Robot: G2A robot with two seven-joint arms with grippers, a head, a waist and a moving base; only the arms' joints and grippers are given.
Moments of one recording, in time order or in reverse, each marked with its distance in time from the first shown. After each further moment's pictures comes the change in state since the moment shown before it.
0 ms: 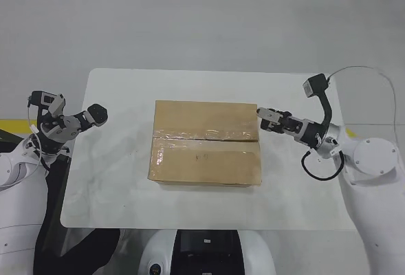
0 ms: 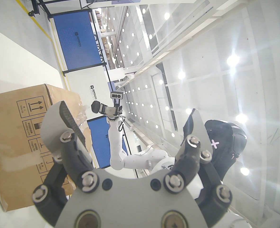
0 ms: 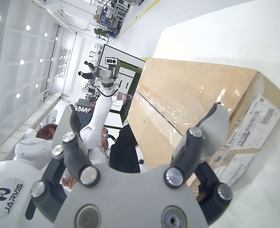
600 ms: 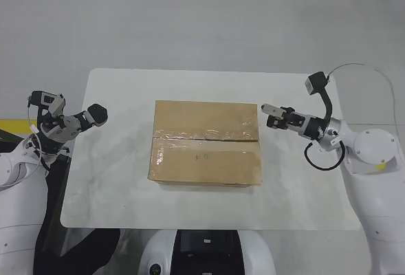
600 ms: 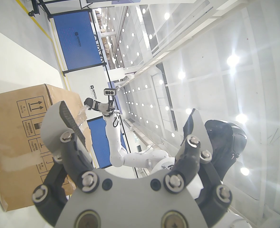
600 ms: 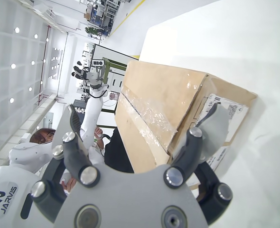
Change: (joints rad) left arm 0.000 0.000 0.000 0.000 0.000 0.000 0.000; right arm 0.062 0.013 -0.022 0.129 -0.015 0.001 0.049
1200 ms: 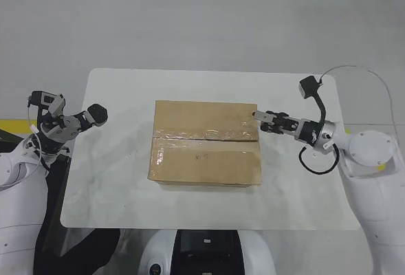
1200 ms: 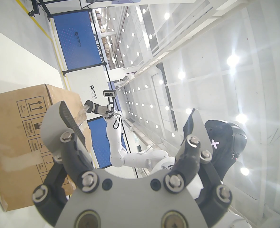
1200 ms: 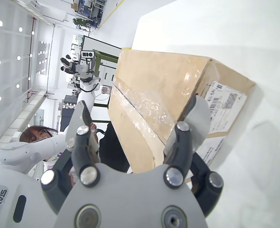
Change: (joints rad) left arm 0.000 0.000 0.000 0.000 0.000 0.000 0.000; right arm -0.012 0.014 -0.025 -0.055 -0.059 0.056 0.002
